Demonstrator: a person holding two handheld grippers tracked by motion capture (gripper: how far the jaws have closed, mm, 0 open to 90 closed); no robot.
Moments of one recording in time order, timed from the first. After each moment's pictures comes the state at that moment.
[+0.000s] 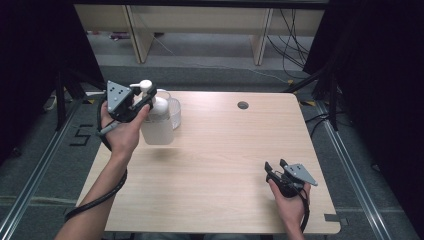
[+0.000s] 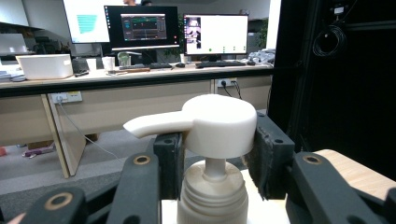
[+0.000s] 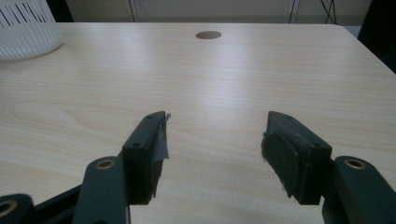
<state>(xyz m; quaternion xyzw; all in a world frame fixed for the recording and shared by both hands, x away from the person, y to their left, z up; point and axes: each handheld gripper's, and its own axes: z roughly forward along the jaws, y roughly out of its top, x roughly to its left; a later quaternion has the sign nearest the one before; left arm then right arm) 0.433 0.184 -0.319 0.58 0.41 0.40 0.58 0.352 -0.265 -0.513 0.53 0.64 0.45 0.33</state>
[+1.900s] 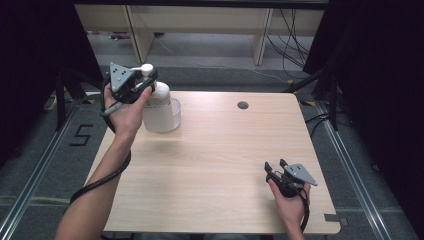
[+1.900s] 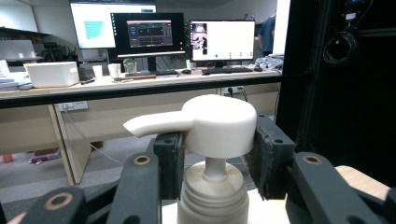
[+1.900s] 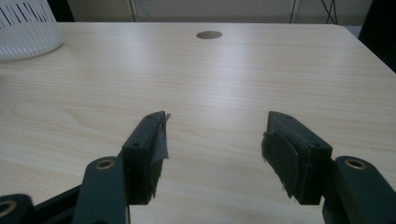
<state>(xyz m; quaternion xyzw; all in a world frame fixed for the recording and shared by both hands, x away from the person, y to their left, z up) 0.470 0.182 -0.298 0.58 0.41 0.41 0.57 0.353 -0.264 -0.514 0.53 0.63 0.46 0.33</state>
